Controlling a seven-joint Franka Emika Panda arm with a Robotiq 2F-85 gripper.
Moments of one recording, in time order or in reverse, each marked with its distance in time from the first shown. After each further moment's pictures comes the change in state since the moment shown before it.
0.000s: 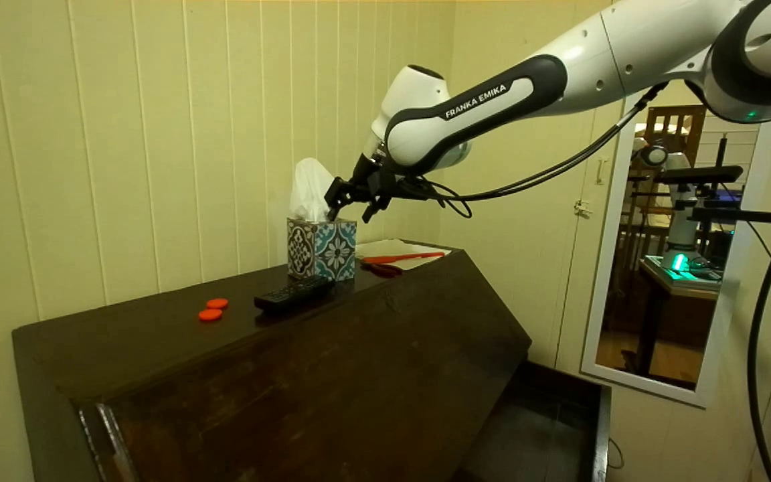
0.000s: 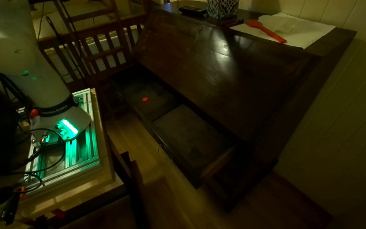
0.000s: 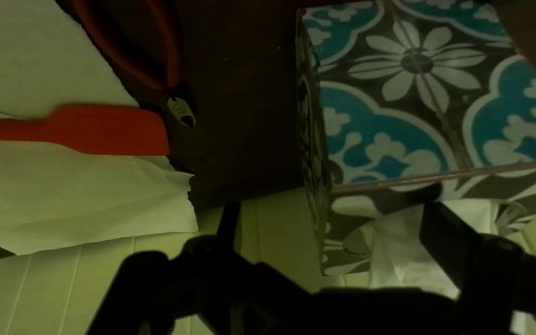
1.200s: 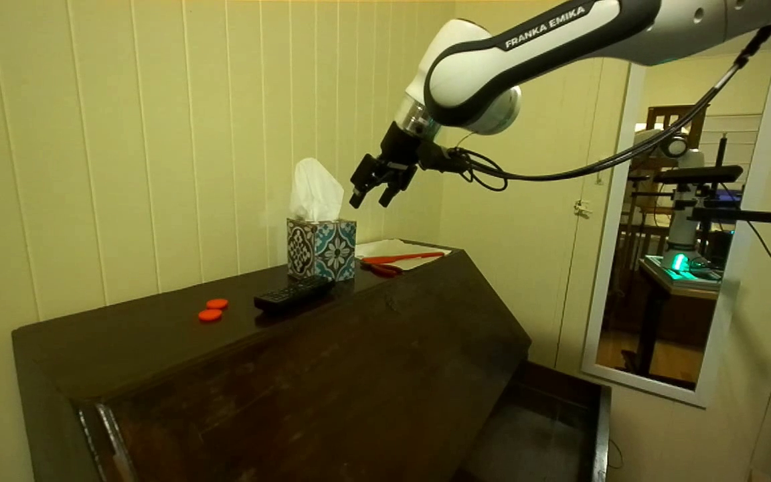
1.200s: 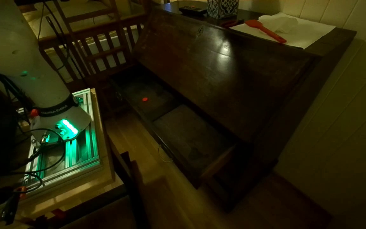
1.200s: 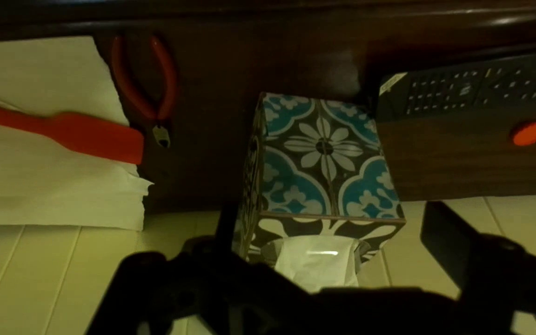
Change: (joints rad) arm -0.037 -0.278 0.073 -0.252 0.158 -0.076 -0.361
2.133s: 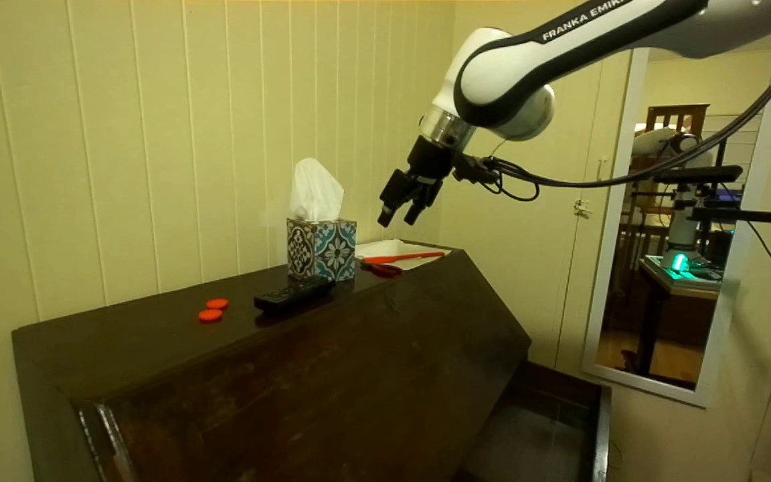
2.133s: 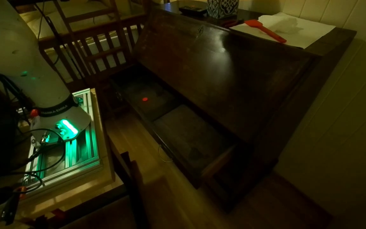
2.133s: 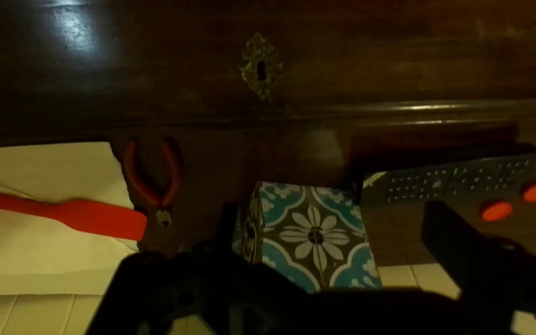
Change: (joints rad) arm 0.001 -0.139 -0.019 -0.192 0.095 -0.054 -0.100
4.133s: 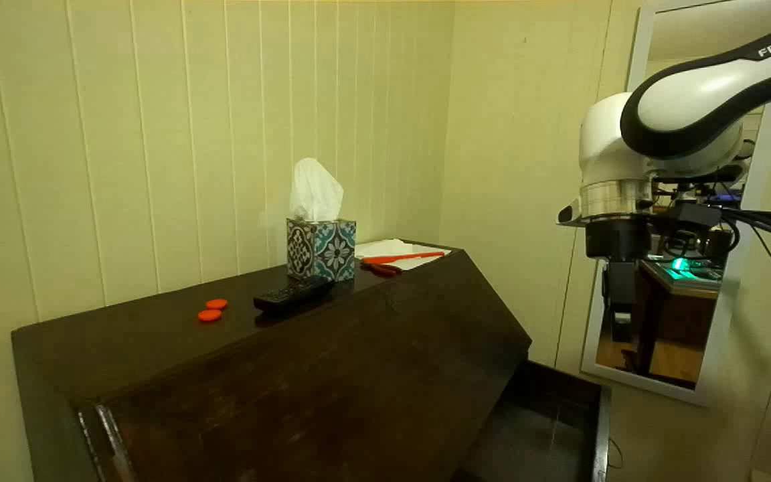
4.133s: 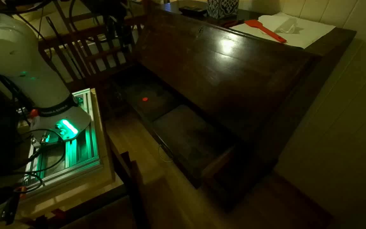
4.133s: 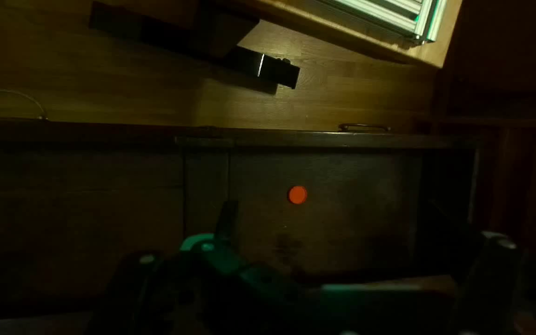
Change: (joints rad) arm -0.031 -0.609 -0.182 -0.678 0.014 -0.627 -0.253
